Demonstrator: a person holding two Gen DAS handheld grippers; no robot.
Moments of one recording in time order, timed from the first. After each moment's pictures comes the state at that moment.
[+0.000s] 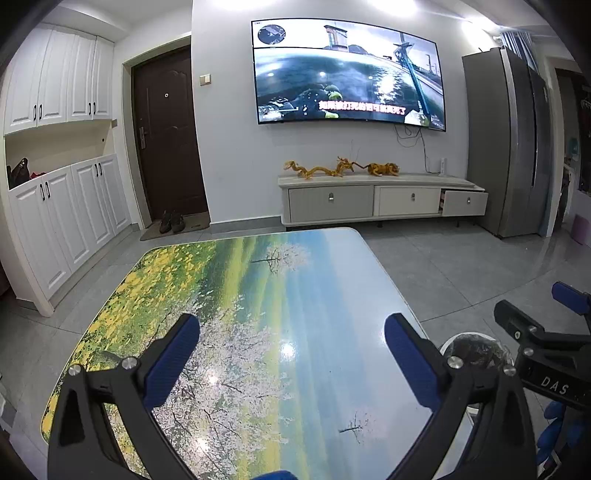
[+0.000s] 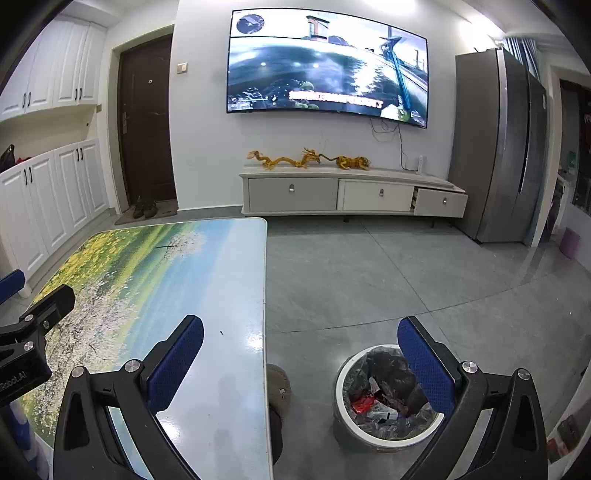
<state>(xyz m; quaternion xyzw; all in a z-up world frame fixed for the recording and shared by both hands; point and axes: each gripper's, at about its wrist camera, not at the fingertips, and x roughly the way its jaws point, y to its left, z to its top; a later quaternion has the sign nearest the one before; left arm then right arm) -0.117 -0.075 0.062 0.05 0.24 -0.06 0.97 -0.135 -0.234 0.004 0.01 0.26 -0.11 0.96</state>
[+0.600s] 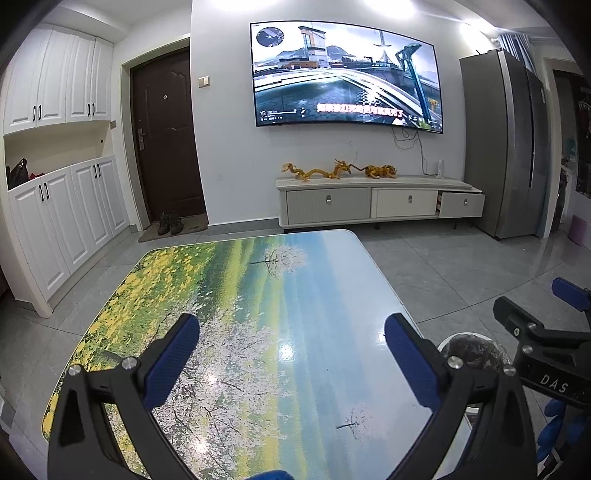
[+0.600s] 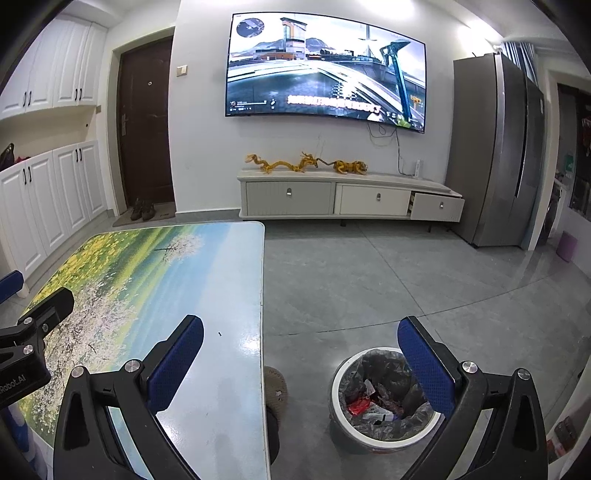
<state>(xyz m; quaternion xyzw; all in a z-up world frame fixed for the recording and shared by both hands) -0.125 -0.074 0.066 0.05 0.24 -0.06 0.97 -0.142 -0.225 0.010 0.00 0.25 -0.12 0.96</state>
